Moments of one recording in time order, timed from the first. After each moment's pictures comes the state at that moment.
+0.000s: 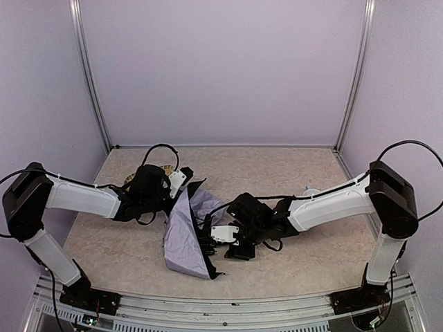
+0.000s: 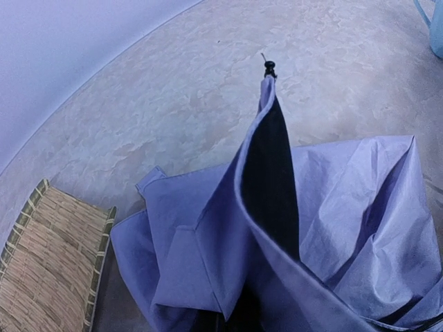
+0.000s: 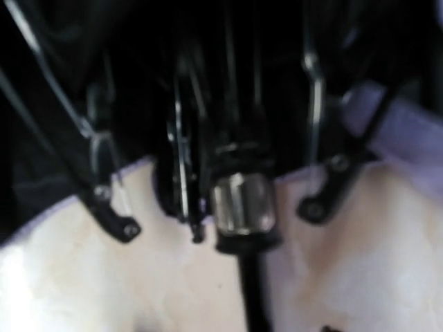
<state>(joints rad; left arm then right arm) -0.69 1.60 0.76 0.27 -0.07 0.21 1.09 1.84 1.07 -0.19 -0.05 -0.50</state>
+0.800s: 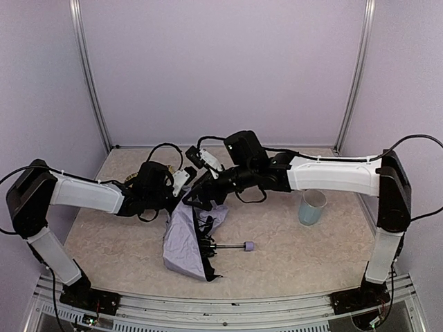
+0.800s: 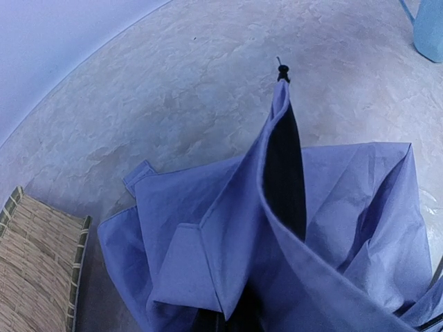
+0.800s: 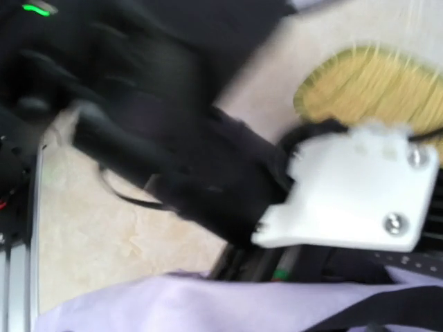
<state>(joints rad) -0.67 1.64 0.82 0.20 0.02 0.20 0.98 1.82 1.46 -0.13 -0.38 0.00</state>
